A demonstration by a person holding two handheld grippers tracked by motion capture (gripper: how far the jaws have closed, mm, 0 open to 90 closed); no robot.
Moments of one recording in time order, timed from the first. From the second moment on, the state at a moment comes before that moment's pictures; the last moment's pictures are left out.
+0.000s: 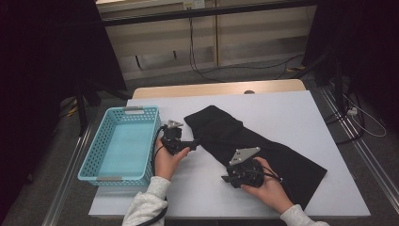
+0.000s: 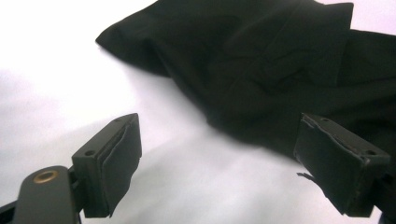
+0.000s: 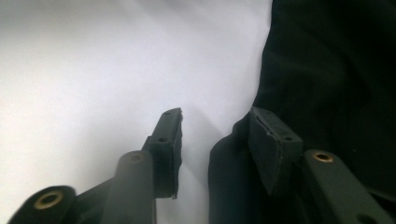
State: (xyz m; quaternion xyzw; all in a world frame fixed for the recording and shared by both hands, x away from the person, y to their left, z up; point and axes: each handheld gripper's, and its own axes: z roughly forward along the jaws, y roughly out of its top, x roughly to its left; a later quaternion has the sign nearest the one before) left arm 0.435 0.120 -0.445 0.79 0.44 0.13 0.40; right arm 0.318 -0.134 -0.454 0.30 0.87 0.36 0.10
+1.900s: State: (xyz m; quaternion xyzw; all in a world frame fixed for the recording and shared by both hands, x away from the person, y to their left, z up) left arm 0.439 0.127 -0.446 0.78 0.45 0.12 0.41; right arm 0.339 -0.312 -0.447 0.53 0.76 0.33 0.18
